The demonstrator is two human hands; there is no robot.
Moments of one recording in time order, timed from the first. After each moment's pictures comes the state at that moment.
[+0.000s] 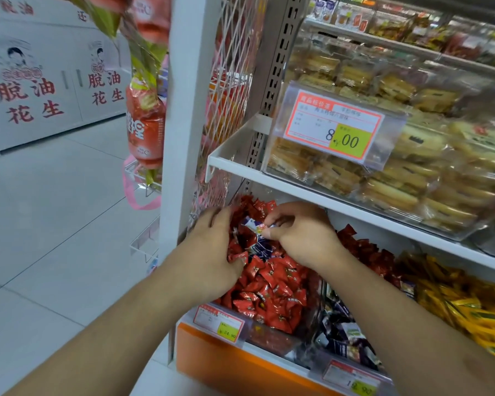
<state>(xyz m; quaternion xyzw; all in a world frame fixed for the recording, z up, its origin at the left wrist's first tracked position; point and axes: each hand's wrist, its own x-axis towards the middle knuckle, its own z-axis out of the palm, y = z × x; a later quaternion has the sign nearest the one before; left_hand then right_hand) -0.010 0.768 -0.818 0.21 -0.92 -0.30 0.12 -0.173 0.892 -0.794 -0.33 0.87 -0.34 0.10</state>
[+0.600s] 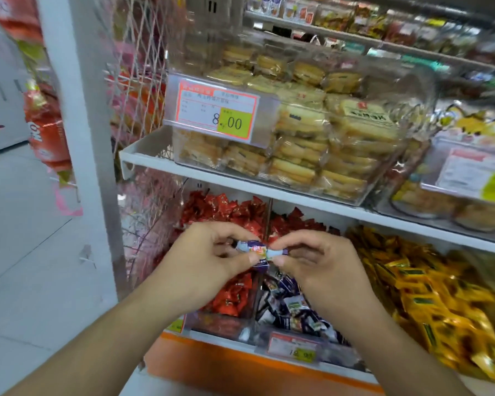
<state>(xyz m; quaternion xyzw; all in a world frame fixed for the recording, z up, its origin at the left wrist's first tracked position) -0.034 0.848 -0.796 0.11 -0.81 -0.57 0.12 -0.127 1.034 -0.779 -0.28 0.81 -0.51 0.08</state>
